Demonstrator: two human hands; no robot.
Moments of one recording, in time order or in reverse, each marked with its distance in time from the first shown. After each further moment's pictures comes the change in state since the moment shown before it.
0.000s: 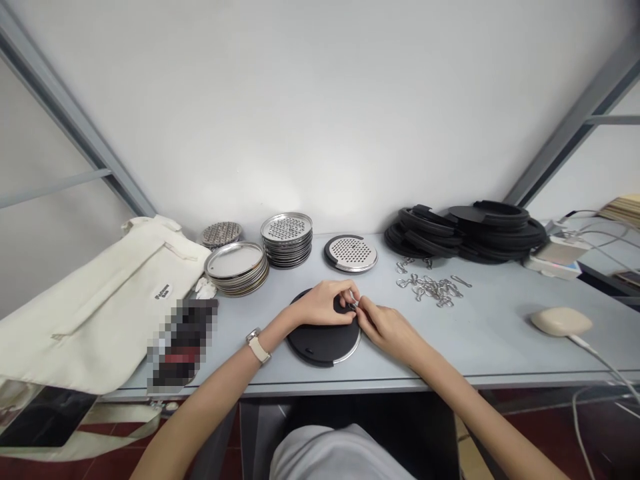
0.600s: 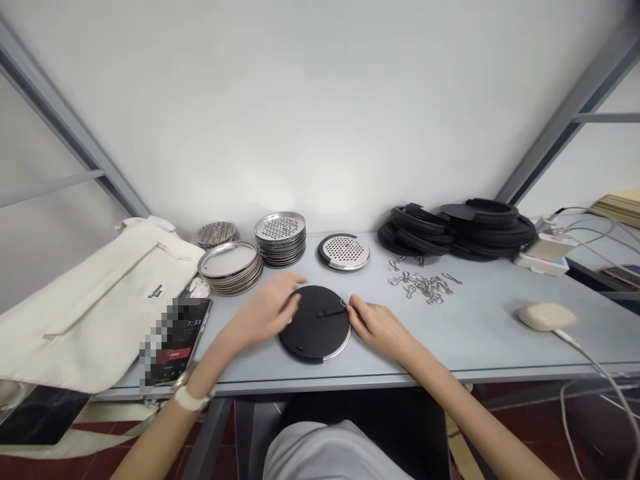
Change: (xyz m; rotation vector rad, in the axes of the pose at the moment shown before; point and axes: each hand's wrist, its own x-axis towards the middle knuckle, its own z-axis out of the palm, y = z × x) left_hand -0.067 0.048 -0.048 0.550 0.197 -0.151; right_hand -0.001 -0.003 -0.003 -0.036 0.001 0.001
